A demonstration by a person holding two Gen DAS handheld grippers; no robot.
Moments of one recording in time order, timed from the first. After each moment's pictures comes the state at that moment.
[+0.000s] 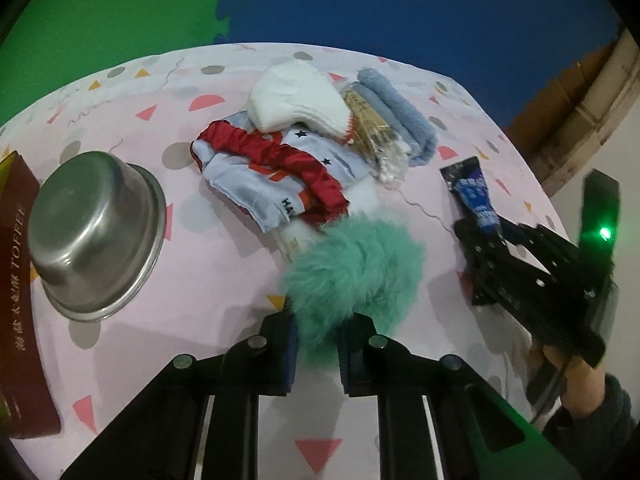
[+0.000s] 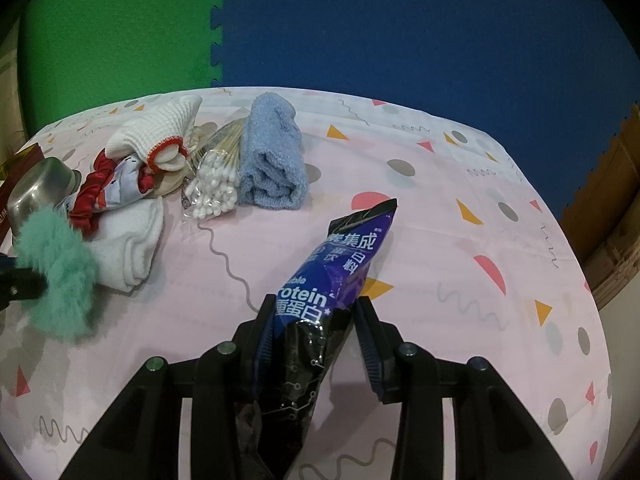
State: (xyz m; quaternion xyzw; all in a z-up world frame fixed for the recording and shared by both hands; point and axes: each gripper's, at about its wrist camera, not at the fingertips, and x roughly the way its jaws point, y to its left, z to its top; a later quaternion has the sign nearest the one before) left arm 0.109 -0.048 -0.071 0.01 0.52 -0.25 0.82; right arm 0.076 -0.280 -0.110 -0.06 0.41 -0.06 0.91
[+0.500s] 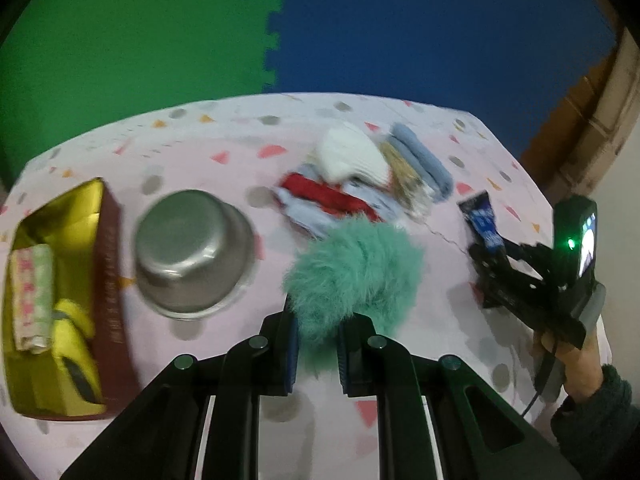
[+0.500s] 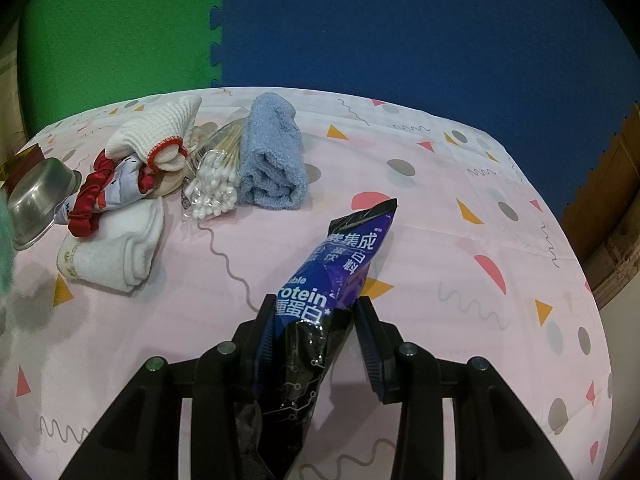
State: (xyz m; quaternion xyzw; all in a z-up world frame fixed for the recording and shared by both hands) left arm 0.093 0.007 -0.016 0.02 0.47 -0.19 0.86; right arm 0.076 -0.280 -0.110 -0.06 0.41 -0.06 0.91
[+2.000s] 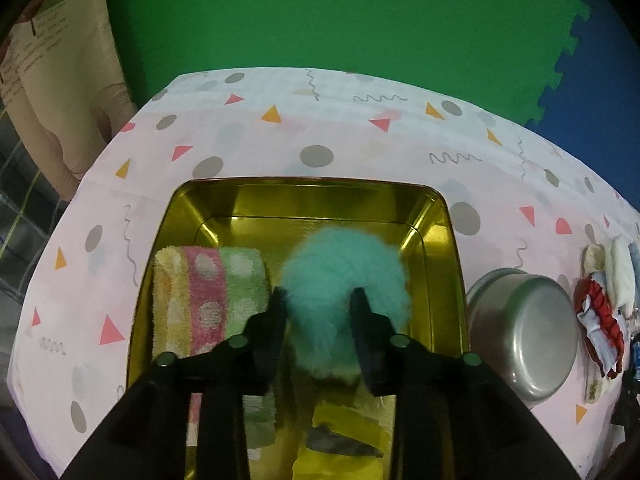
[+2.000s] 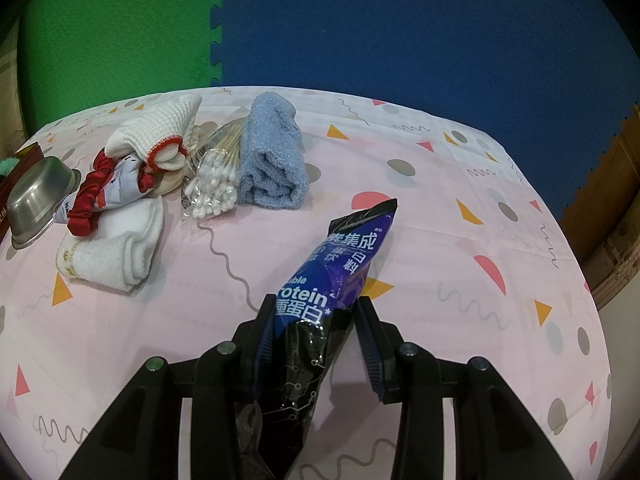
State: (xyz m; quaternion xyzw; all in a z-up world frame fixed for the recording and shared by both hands) left arm 0.216 0.205 -0.058 -0.03 0.51 0.07 0.85; right arm 0.077 -0.280 -0.109 -0.06 0.41 -0.06 0.91
